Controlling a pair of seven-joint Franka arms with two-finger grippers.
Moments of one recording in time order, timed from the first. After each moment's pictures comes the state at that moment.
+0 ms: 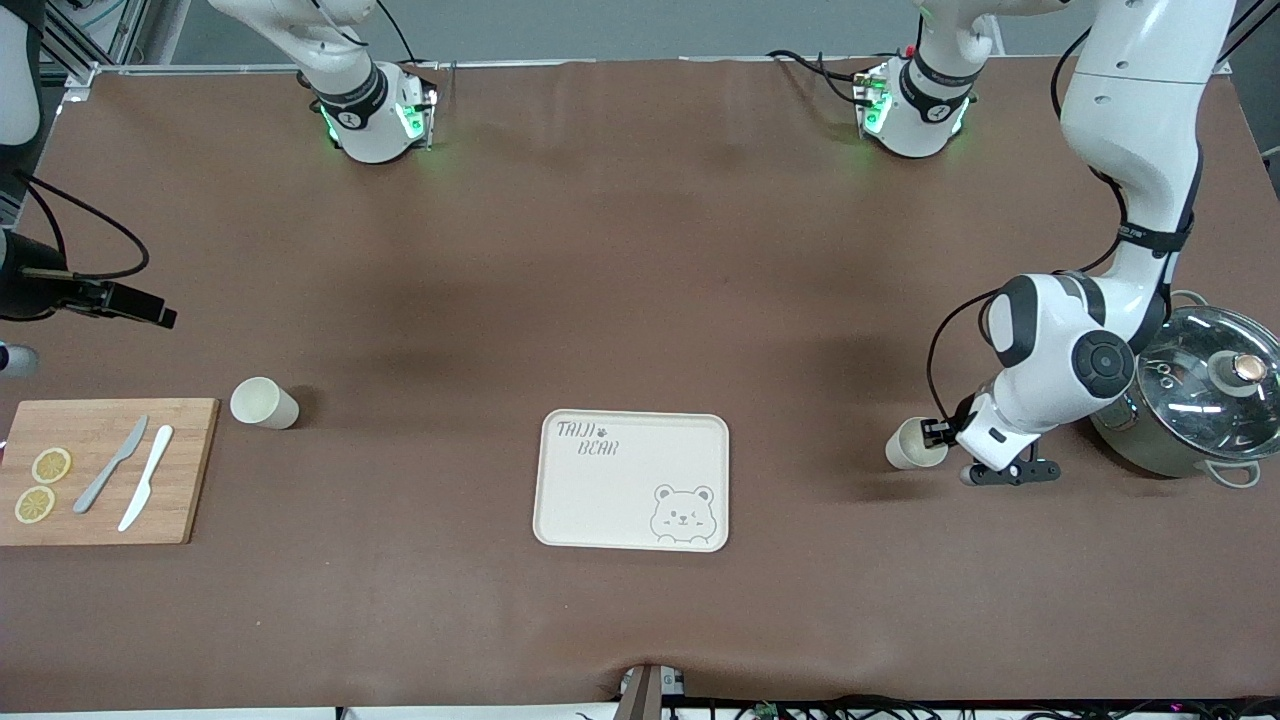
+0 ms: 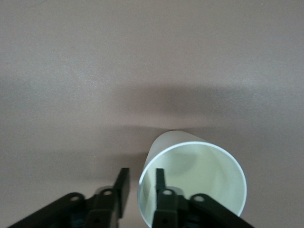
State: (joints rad) left arm -0.04 0.54 -0.06 -1.87 -0.08 2.44 -0.09; right arm -0.12 0.13 0.00 -1.57 0.05 1.54 0.07
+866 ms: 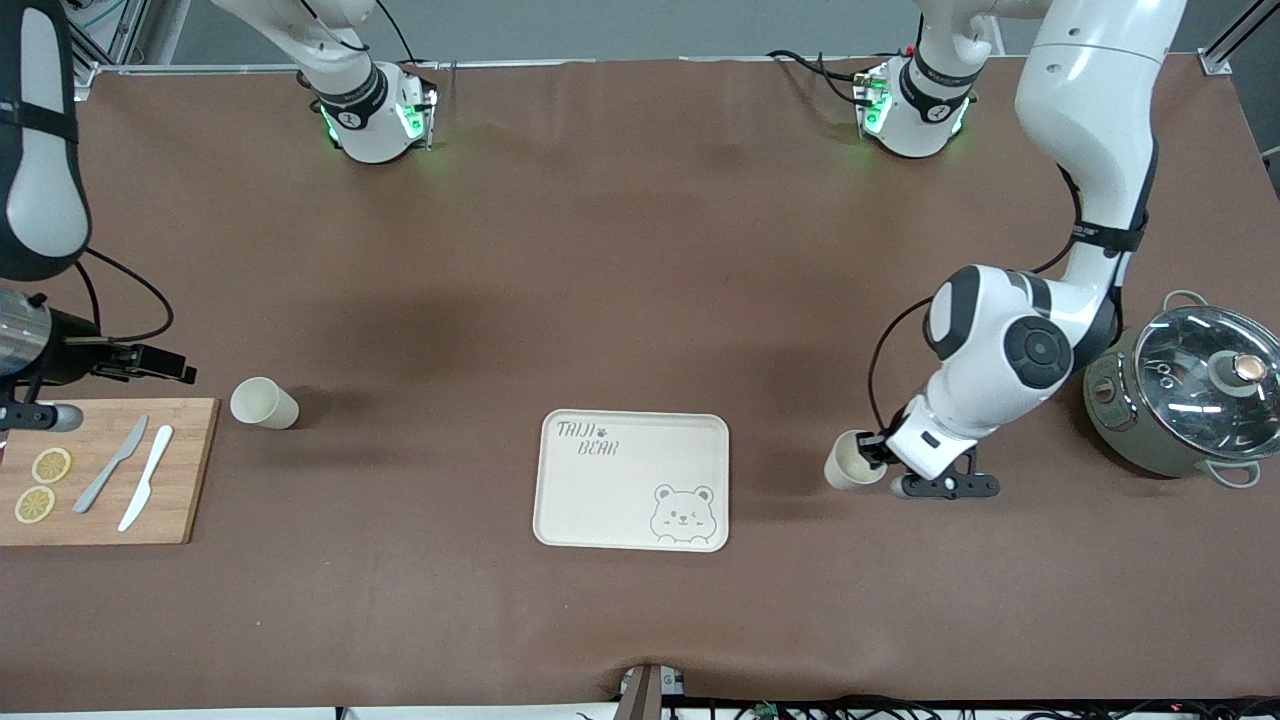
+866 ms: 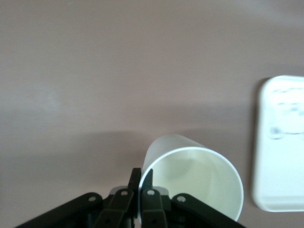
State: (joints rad) left arm -0.20 0.54 -0.11 -1.67 -0.08 2.38 -0.25; right arm -0.18 0.24 0.00 -1.74 0.07 1.90 -0.13
